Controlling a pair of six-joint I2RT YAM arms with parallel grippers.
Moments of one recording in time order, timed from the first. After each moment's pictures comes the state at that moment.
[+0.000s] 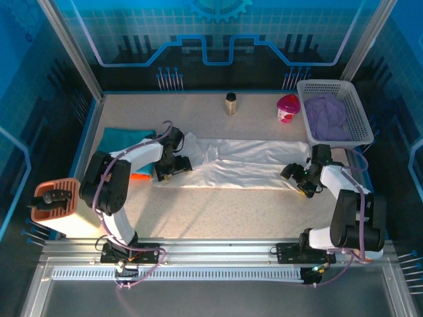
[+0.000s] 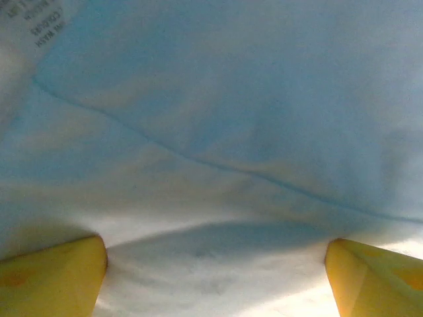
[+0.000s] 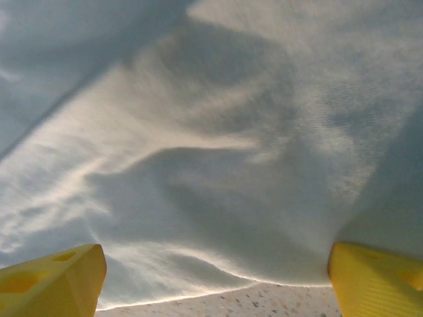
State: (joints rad) left arm -0.32 1.78 1.10 -0.75 0.08 -0.71; right arm -0.17 1.39 0.68 -0.60 -0.29 0.52
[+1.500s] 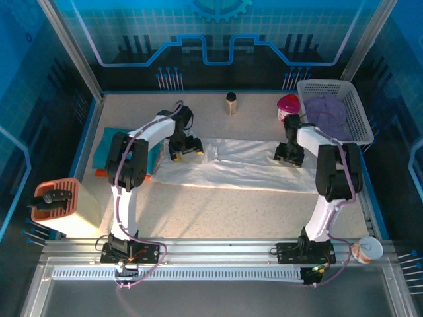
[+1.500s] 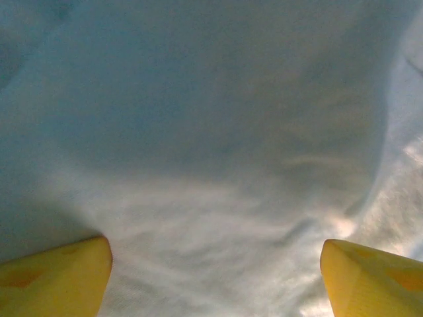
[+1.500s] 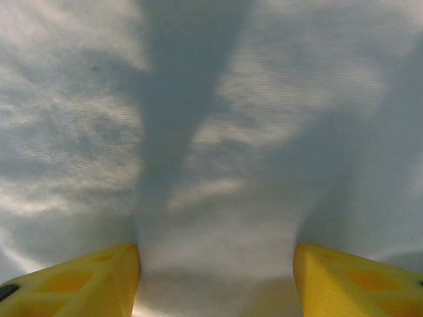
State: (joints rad) left arm -0.30 2.16 1.65 -0.96 0.21 -0.58; right arm 0.08 1.92 1.26 -0.82 0.08 0.41
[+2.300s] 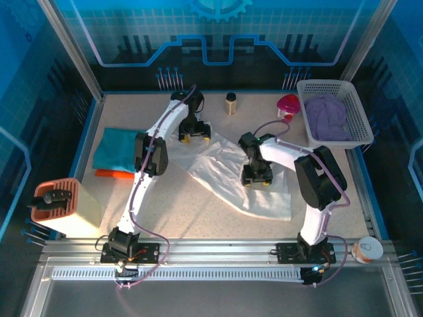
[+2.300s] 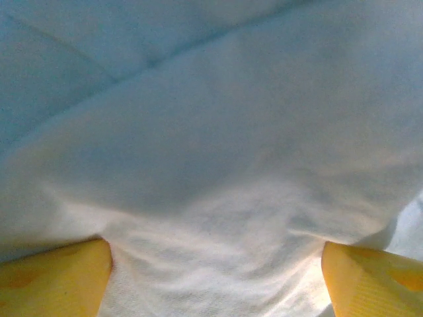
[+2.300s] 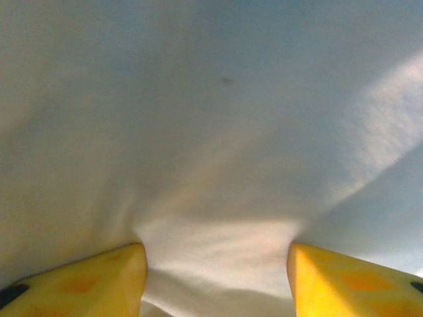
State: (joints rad) left arm -0.30 2.67 2.57 -1.39 0.18 -0.37; right arm 0.53 1.84 1.17 -0.95 -0.04 0.54
